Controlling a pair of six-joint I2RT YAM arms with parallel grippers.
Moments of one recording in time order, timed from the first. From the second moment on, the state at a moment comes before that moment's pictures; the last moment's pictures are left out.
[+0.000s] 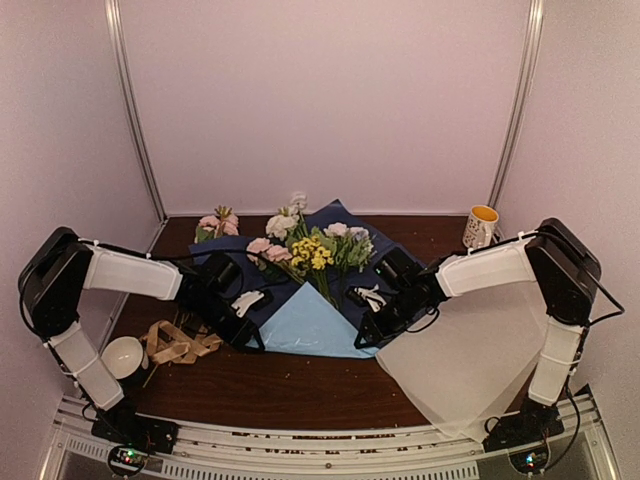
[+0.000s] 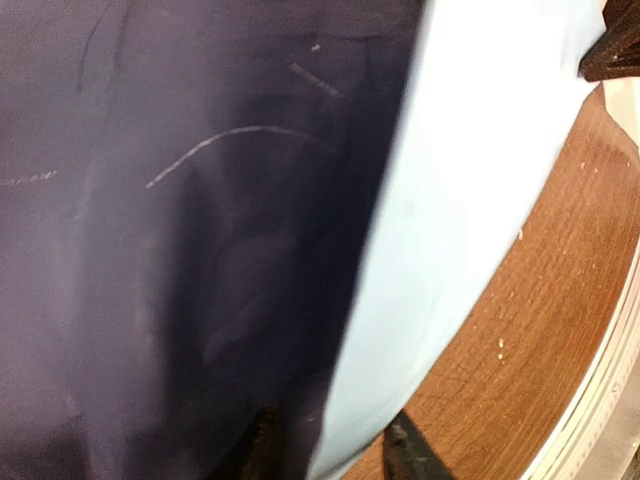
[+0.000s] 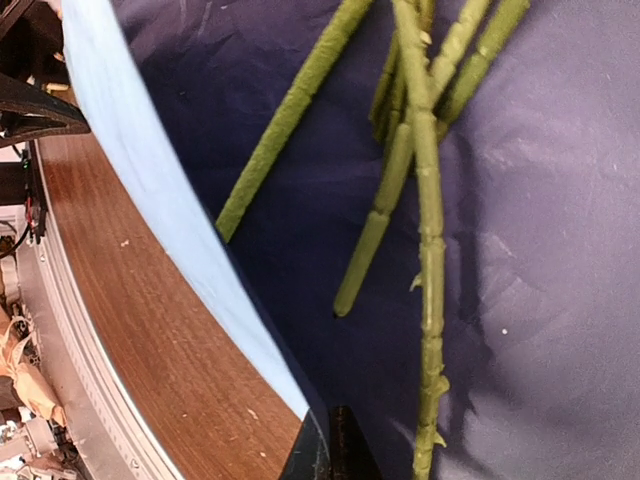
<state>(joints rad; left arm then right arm) -0.61 1.67 0.86 -0.42 0.45 0.01 0.73 1.86 1.07 -0.35 -0.53 0.27</state>
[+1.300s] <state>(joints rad) -0.60 1.82 1.01 -0.58 0.51 0.02 0.70 1.77 1.07 -0.48 -0.29 0.32</state>
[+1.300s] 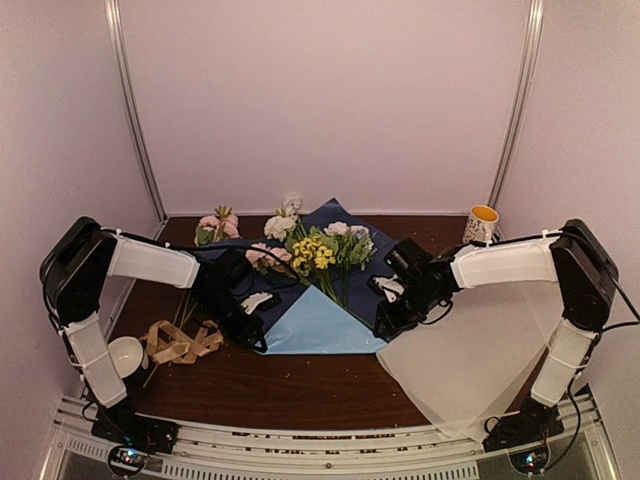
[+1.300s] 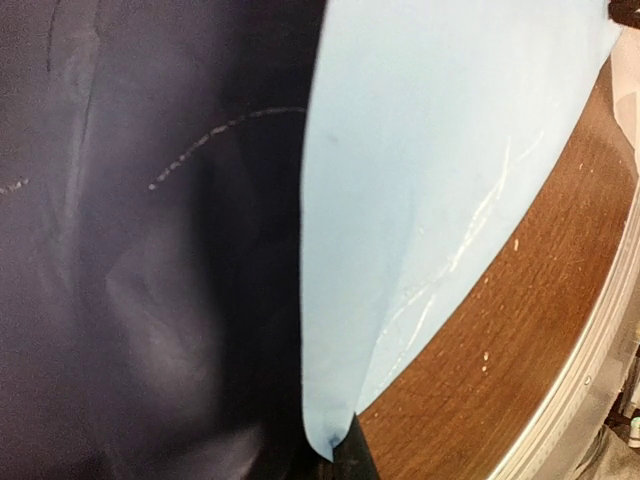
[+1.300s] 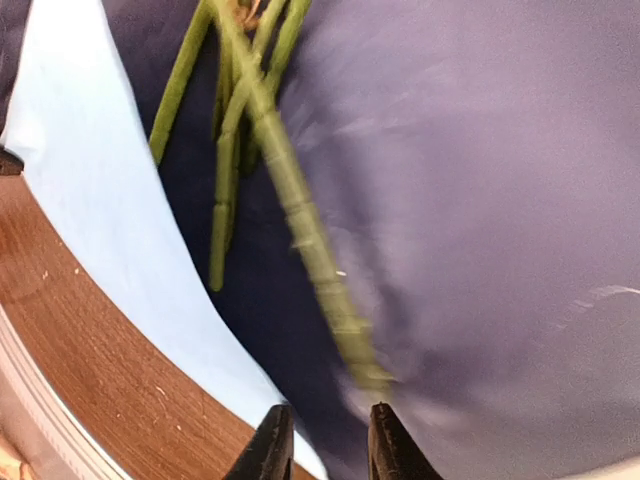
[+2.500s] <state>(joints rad) -0.60 1.83 1.01 -0.58 0.53 0.02 0.76 1.95 1.14 -0.36 -0.58 0.42</state>
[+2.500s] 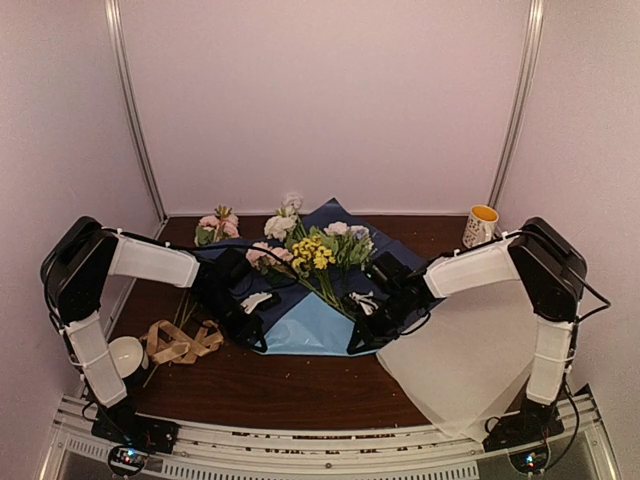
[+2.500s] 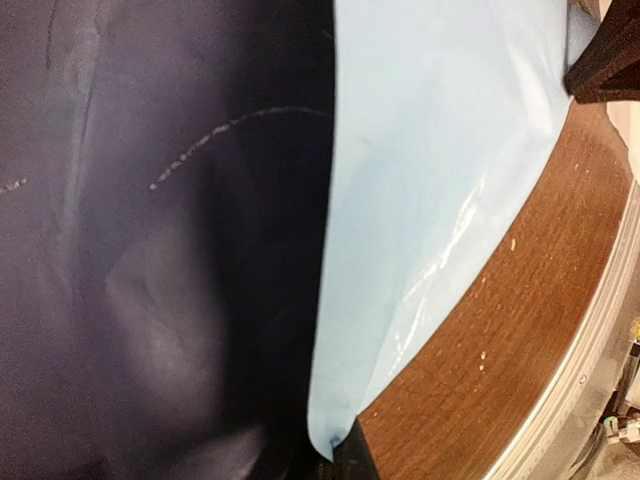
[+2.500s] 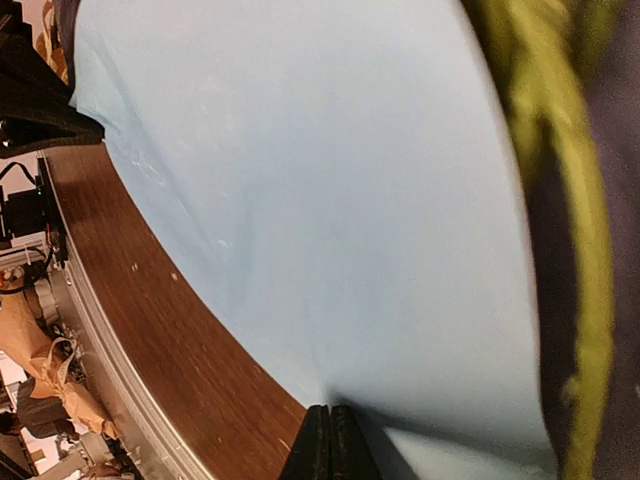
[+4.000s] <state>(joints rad) -0.60 1.83 1.01 -0.58 0.53 0.04 0.71 2.04 1.27 -0.34 -0.56 0.47</state>
